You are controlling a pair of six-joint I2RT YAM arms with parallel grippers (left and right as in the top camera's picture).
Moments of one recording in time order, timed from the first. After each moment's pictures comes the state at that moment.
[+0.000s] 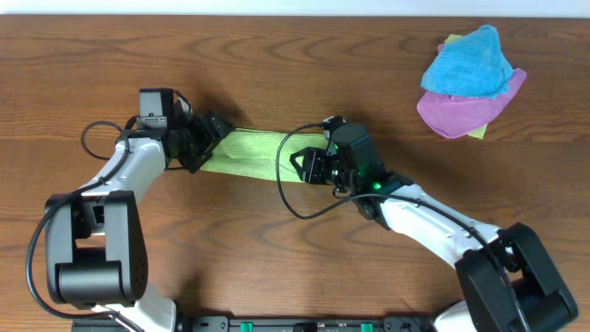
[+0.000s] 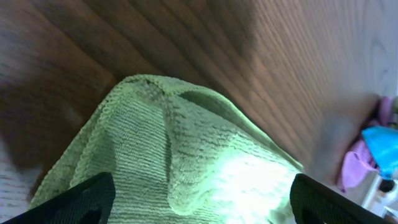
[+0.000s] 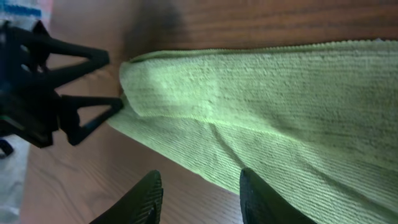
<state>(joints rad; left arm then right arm) 0.02 1.78 1.01 -0.32 0.51 -0.72 0.55 1.64 0.79 0.15 -0.29 0.75</state>
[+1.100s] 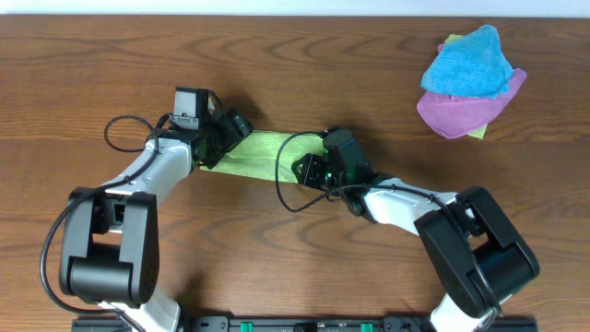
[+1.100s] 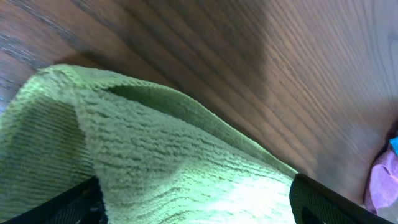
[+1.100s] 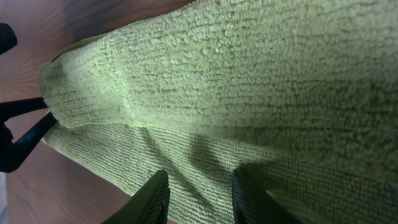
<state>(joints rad) -0.13 1.80 1.01 -0.23 0.34 -0.80 0.55 1.84 0.79 0.24 -0.27 0.86</state>
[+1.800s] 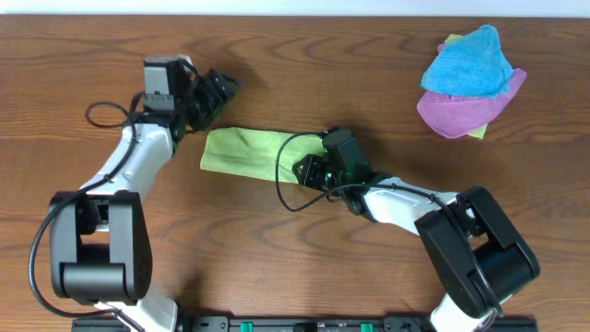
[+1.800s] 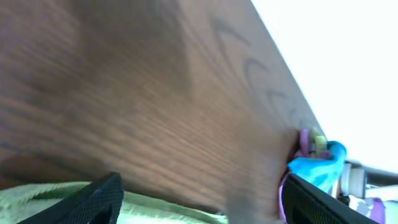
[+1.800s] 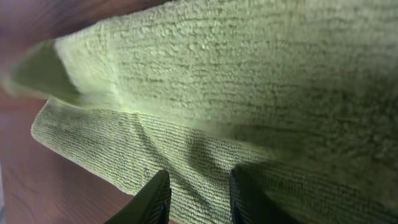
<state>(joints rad) -0.03 1.80 1.15 -0.11 0.49 -0.85 0.55 1.84 0.80 0.21 -0.27 0.86</state>
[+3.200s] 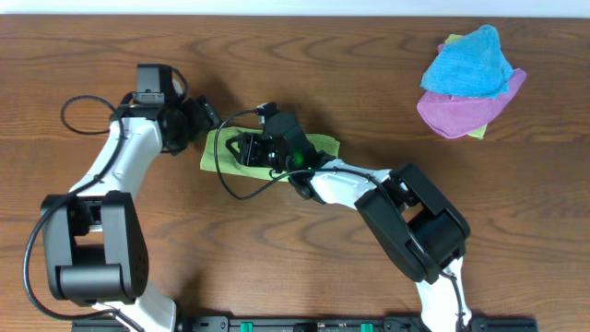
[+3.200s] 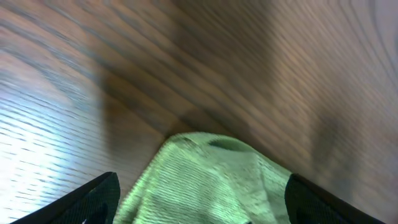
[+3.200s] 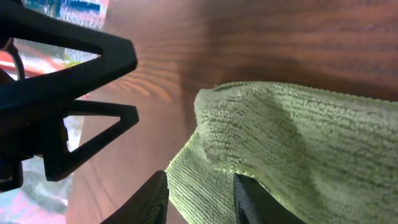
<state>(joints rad) 0.03 1.80 1.20 -0.52 0.27 -0.58 0.72 2.13 1.16 0.46 -0.33 0.91</state>
